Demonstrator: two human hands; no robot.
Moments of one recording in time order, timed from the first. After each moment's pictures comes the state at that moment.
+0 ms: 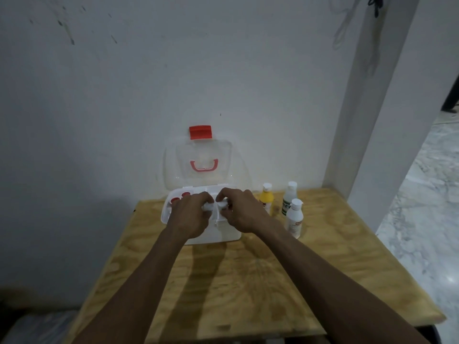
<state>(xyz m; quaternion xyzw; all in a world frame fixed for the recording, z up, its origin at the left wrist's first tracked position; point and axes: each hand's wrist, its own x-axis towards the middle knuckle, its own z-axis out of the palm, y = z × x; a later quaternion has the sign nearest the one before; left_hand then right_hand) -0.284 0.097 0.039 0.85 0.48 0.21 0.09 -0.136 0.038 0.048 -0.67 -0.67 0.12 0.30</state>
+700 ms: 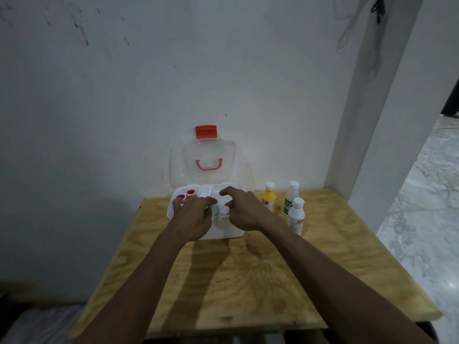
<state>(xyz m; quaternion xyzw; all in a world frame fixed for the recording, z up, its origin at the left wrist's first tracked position) -0.301 0.085 0.037 0.86 0.46 0.18 0.11 -0.143 0.025 0.060 -0.68 -0.66 0.22 0.24</state>
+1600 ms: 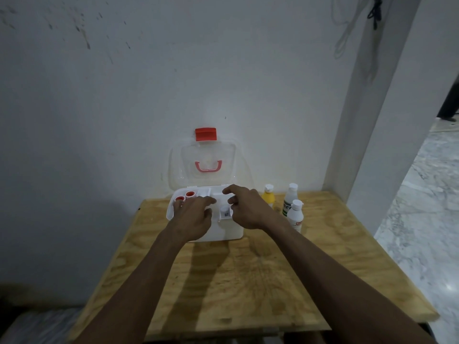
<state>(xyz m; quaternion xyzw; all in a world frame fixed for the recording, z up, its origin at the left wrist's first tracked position) -0.298 0.082 0.045 0.86 0.47 0.16 0.12 -0.135 0.028 0.060 -0.69 -0.65 0.18 0.26</state>
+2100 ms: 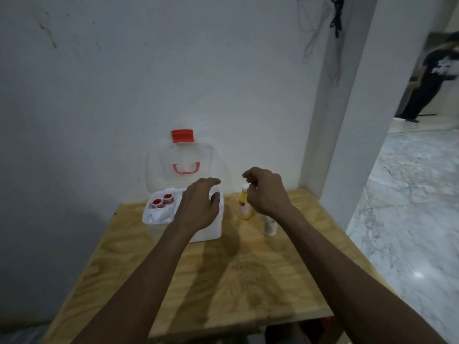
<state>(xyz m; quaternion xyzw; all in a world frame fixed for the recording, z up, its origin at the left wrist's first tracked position) -0.240 0.056 0.066 0.85 0.38 0.33 0.15 -0.074 -0.013 0.085 -0.73 -0.56 0.03 0.40</state>
